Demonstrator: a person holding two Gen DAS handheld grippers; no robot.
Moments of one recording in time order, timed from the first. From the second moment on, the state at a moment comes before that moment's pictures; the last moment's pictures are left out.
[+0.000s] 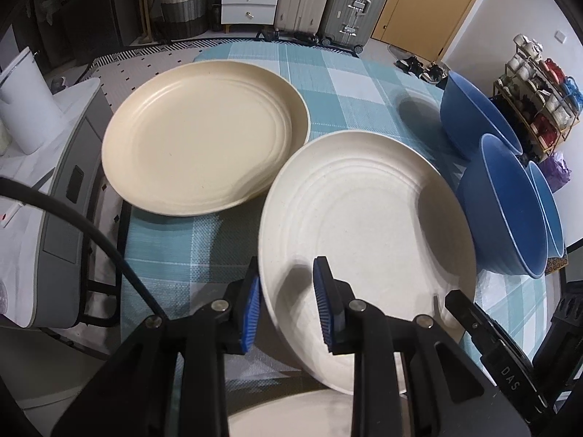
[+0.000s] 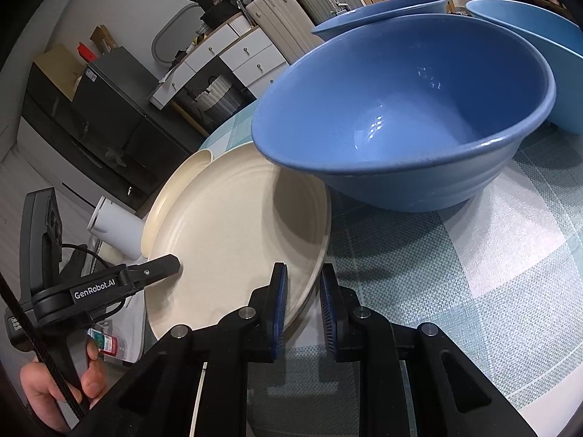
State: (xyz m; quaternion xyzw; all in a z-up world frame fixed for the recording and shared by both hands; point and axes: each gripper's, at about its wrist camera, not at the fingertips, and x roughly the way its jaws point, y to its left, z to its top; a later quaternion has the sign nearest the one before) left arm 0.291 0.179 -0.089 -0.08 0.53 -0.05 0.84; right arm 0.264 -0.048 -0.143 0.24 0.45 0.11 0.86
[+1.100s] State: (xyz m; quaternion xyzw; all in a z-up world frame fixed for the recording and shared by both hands) left arm 0.258 0.189 -0.068 -0.10 0.51 -0.02 0.85; right arm 0.243 -0.055 -0.118 0.24 0.43 0.14 0.86
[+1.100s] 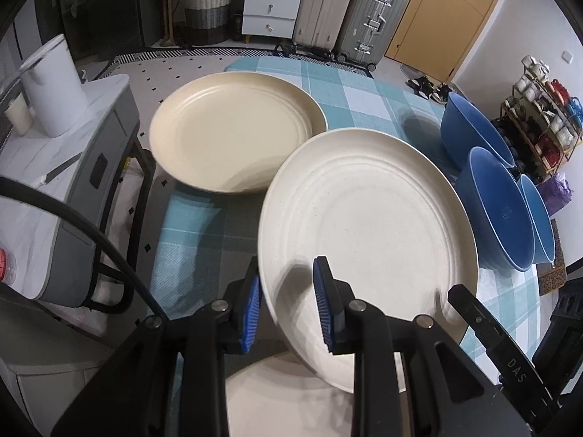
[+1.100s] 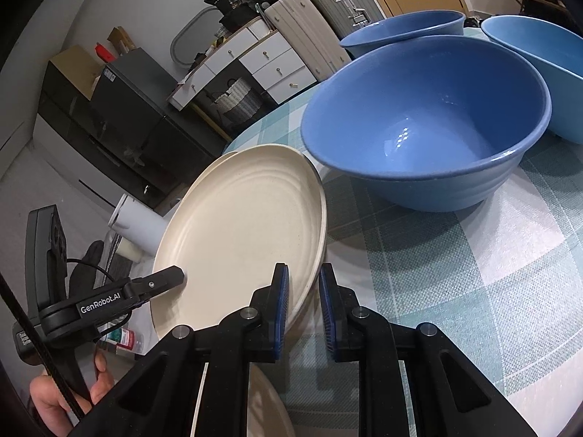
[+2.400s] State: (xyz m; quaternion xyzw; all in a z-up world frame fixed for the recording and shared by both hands) left arm 0.108 0.209 -0.051 -0.13 0.45 0.07 0.88; right arm 0.158 -0.028 -0.088 0.15 0.45 0.25 0.85
